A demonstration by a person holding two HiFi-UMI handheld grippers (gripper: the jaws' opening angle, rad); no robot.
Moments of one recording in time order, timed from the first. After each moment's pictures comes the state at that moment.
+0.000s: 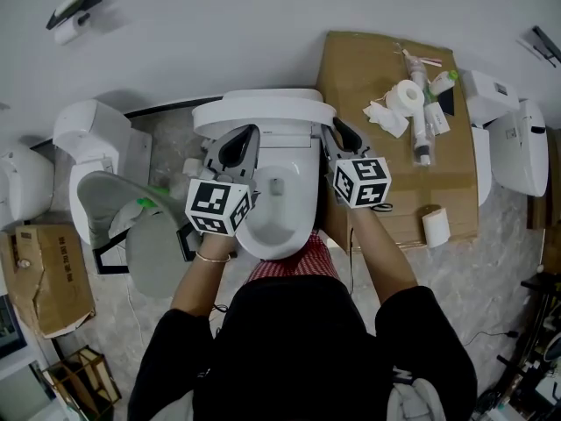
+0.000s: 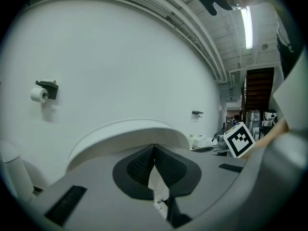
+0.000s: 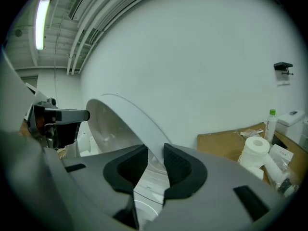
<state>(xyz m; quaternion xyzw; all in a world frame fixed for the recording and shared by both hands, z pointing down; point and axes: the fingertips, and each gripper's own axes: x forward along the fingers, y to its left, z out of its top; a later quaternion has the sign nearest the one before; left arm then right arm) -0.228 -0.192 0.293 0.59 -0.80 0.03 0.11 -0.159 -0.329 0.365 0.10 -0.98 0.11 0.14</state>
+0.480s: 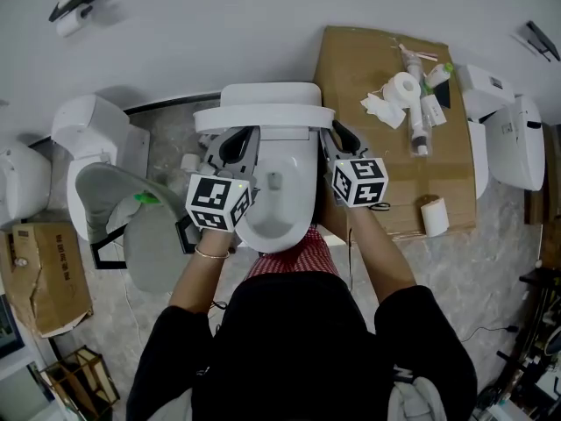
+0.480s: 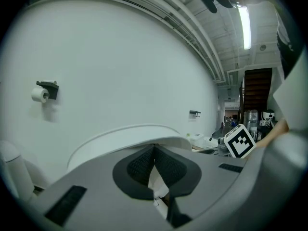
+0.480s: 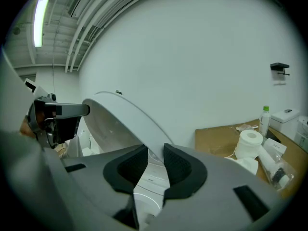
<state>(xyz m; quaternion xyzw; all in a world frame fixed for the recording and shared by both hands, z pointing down) -0.211 -0.173 0.294 0.60 -0.79 0.03 0.11 -0.136 -0.307 0.377 0.11 -0.97 0.11 0.16</state>
